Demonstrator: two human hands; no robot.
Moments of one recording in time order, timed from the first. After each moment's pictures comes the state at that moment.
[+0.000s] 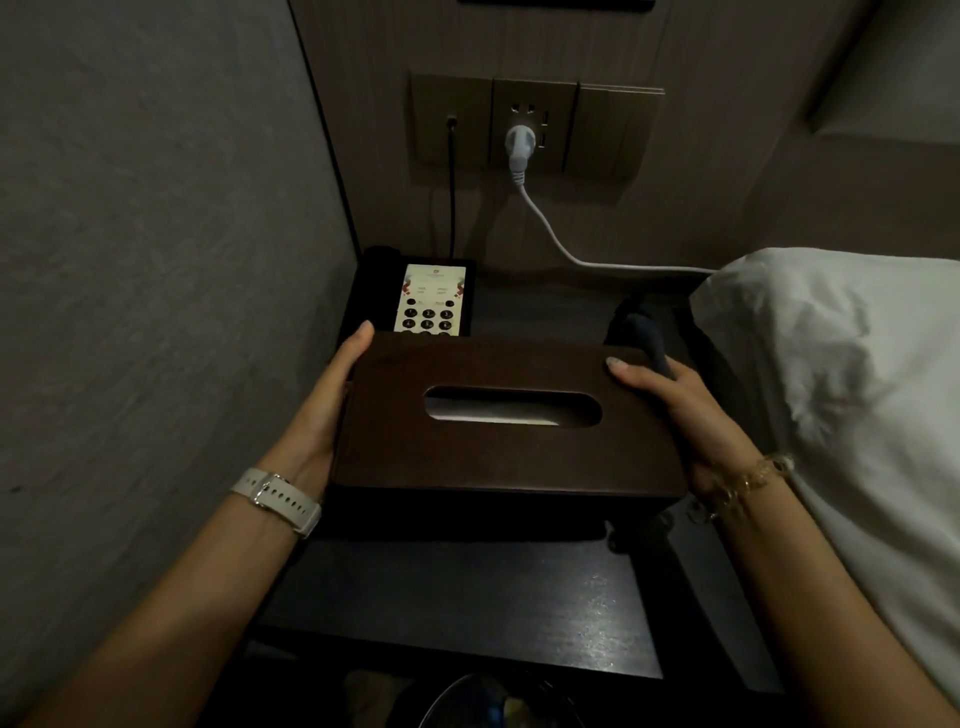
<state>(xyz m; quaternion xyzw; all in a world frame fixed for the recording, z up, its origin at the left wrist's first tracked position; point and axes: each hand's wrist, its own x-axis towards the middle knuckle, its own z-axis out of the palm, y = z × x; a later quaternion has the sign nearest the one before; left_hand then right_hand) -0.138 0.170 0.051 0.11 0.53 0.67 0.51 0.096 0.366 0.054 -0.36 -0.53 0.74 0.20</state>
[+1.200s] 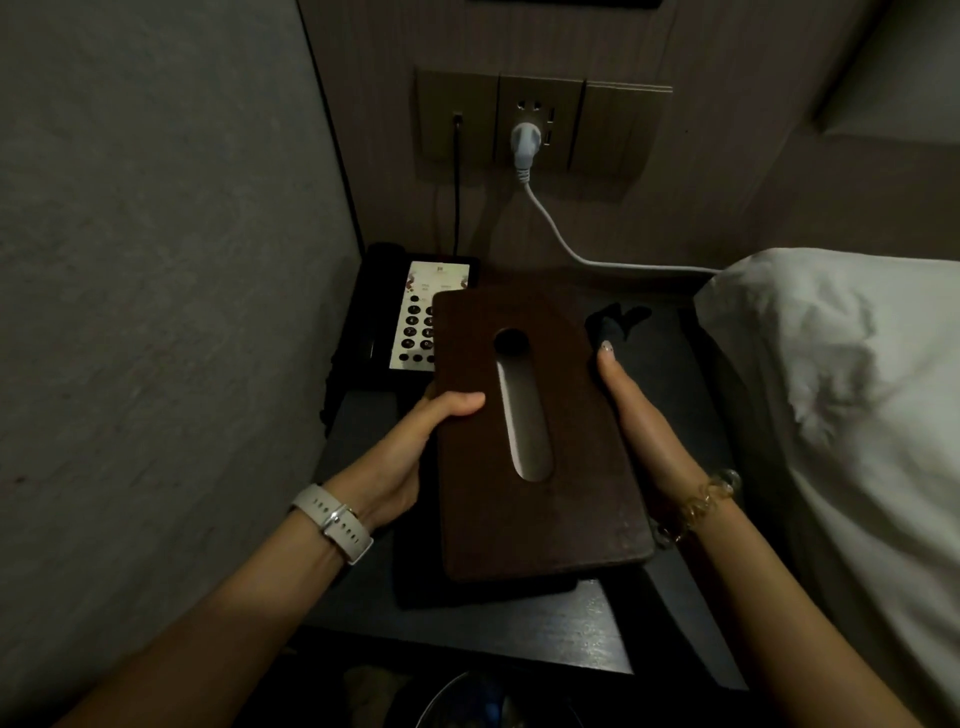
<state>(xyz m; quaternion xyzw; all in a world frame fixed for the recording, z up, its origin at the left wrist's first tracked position) -0.087 0.183 0.040 0.14 0.54 0.58 0.59 0.073 0.336 0.039 -0.34 -0.62 0.69 0.17</state>
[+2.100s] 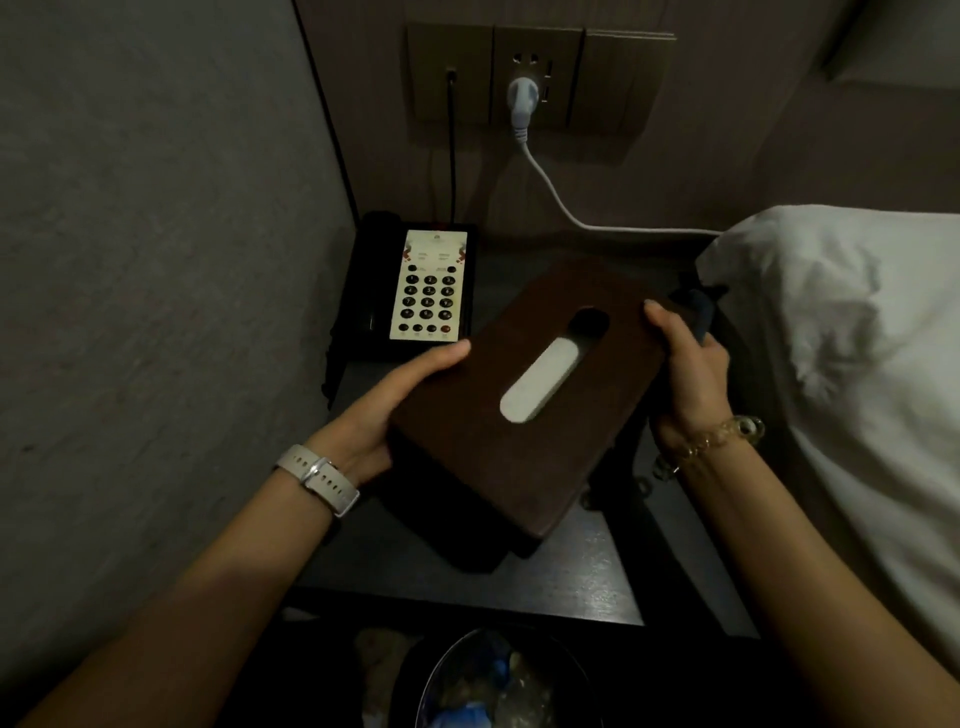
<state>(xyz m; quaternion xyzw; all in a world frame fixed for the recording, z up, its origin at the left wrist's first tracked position) -0.100 0.173 0.048 0.18 0.53 0.58 0.59 0.079 0.353 0.045 -0.46 -0.39 0.68 0.41</state>
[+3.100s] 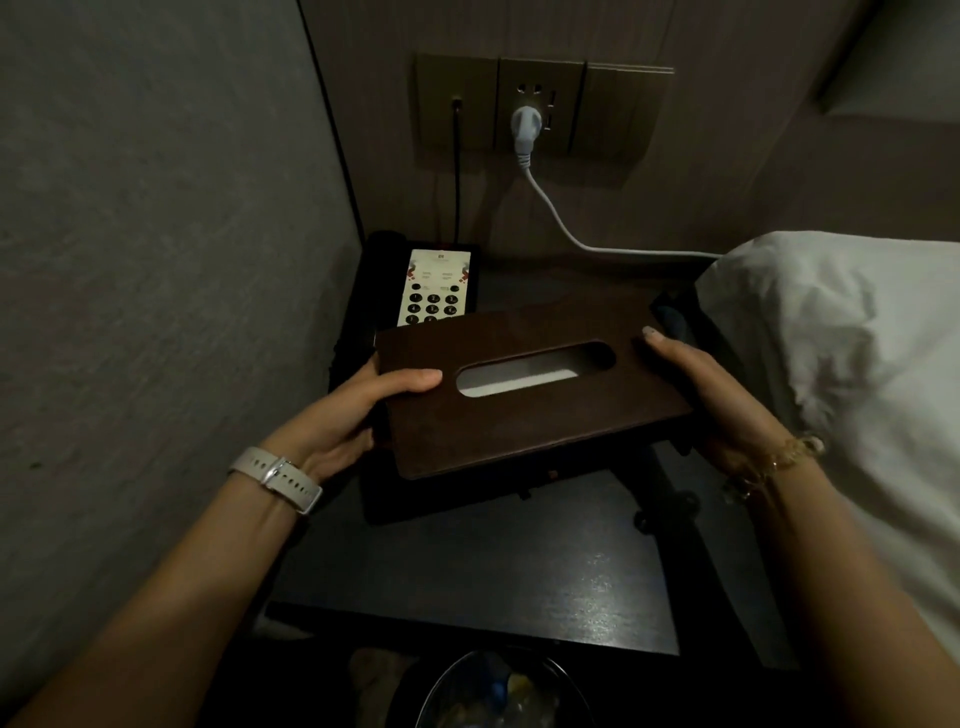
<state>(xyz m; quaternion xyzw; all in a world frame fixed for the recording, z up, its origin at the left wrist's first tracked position) -0.135 0.165 0.047 0.19 0.56 0.59 0.55 0.106 0.378 0.056 -0.39 -0.54 0.72 0.17</state>
